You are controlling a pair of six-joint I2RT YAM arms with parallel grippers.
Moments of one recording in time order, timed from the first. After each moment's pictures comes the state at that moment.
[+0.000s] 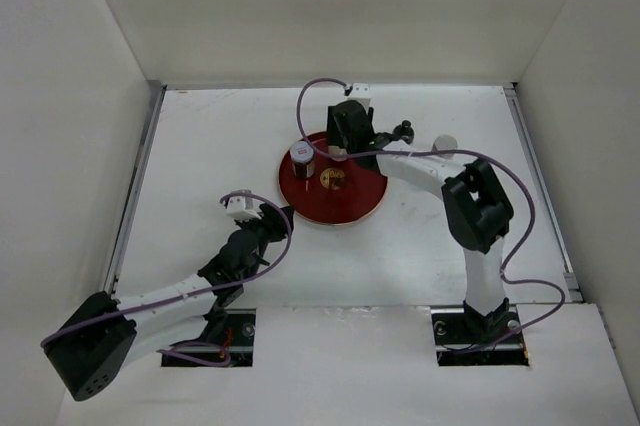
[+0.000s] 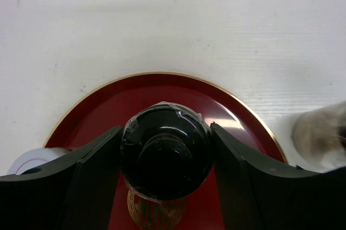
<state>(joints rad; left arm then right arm) -0.78 0.89 0.08 0.68 -0.52 -0.67 0.66 1.97 1.51 -0.05 0.49 0.42</state>
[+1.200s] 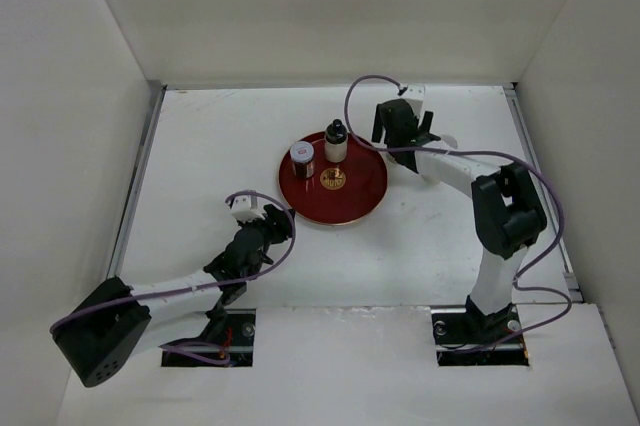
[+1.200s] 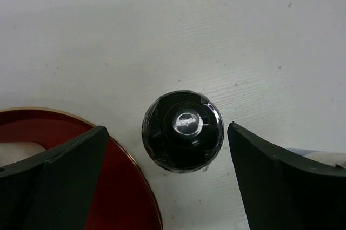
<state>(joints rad) -0.77 1.00 0.08 0.72 -0.52 -0.66 0.45 1.85 1.30 -0.04 0.60 0.37</state>
